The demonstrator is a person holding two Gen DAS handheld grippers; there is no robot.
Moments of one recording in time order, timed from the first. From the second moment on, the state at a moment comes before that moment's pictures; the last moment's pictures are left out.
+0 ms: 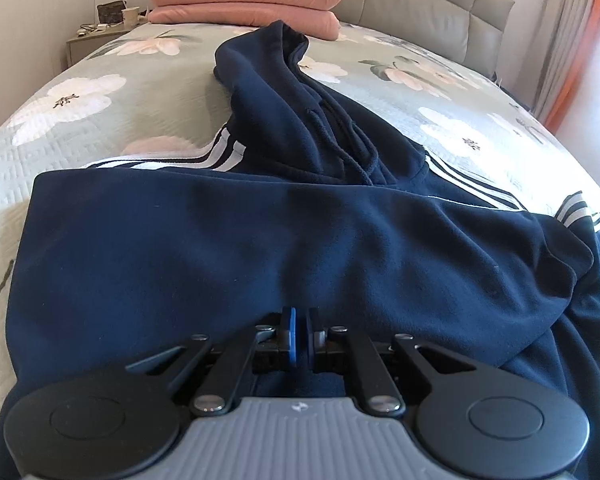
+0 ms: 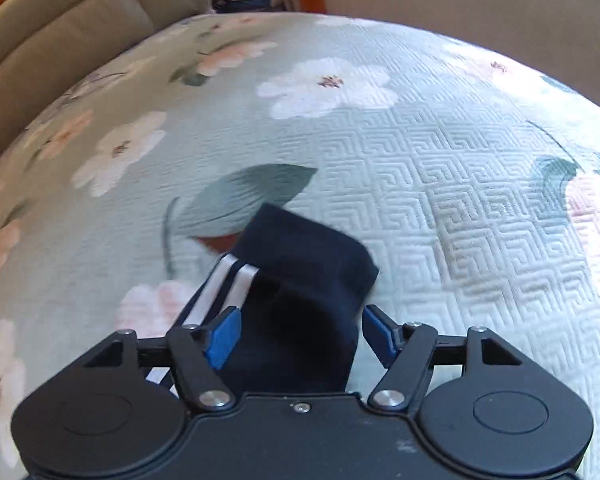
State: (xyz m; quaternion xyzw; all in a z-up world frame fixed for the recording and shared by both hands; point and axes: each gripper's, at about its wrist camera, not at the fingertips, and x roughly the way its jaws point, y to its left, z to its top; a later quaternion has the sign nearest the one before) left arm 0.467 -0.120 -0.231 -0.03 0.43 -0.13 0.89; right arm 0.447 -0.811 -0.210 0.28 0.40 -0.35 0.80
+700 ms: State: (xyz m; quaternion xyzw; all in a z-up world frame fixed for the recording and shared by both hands) left arm 0.464 -0.130 -0.217 0.00 0.43 -0.10 0.90; right arm 0.377 -0.754 -0.124 0.12 0.30 -0.51 0.79
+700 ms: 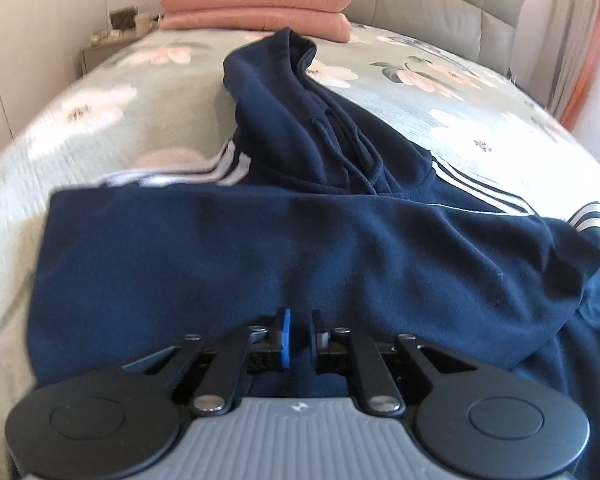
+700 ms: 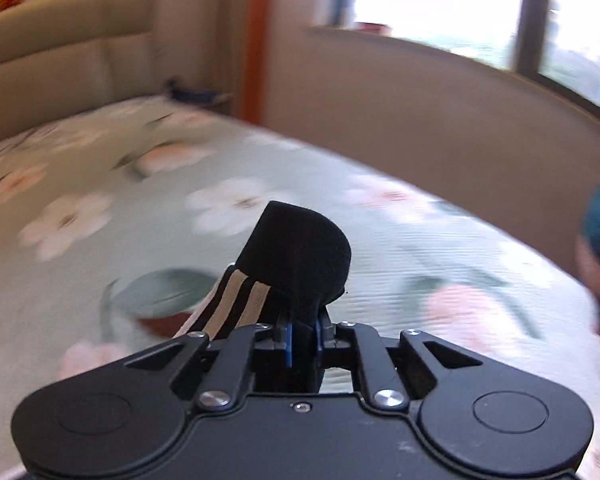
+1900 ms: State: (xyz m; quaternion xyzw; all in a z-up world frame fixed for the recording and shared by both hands) left arm 0.393 0.047 -0.147 -0.14 0.36 -0.15 0.91; right arm 0.356 -0.220 -0.122 0.08 0.42 0.09 0.90
